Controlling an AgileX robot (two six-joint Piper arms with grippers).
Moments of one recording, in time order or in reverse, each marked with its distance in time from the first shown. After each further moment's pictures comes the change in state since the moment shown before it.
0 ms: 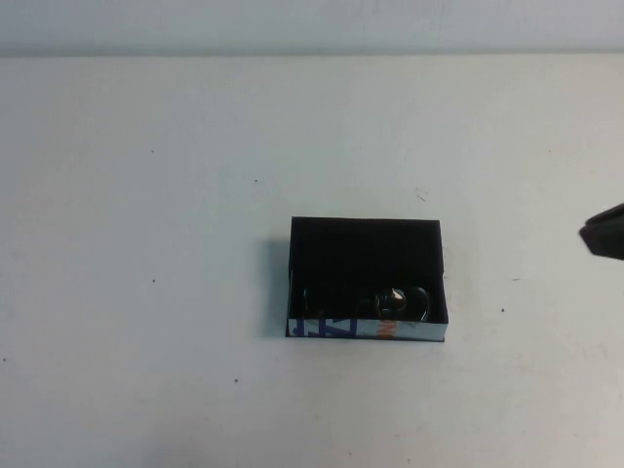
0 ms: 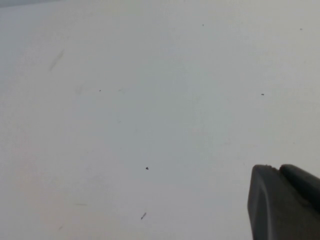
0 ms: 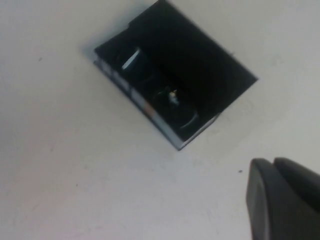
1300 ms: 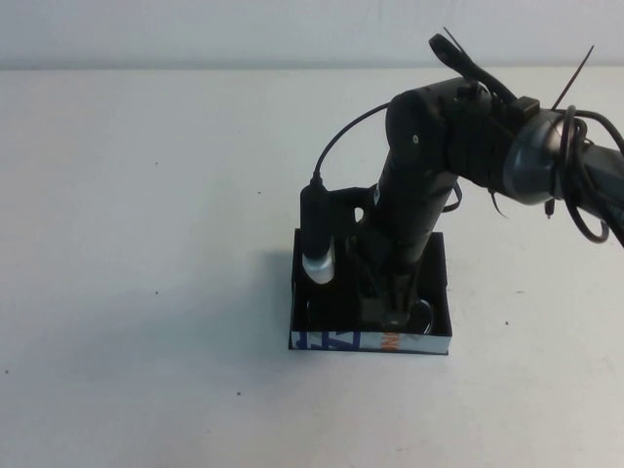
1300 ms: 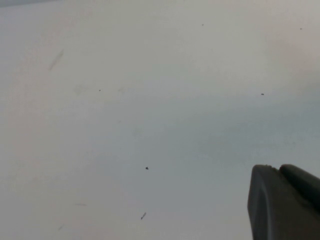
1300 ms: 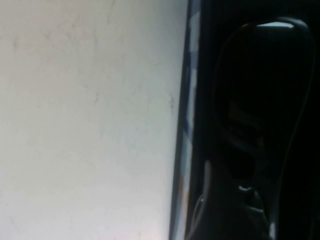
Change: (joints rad) right arm 0.395 1.035 -0.693 -0.295 0.170 -0.271; left arm 0.000 0.000 0.000 0.000 0.000 0.000
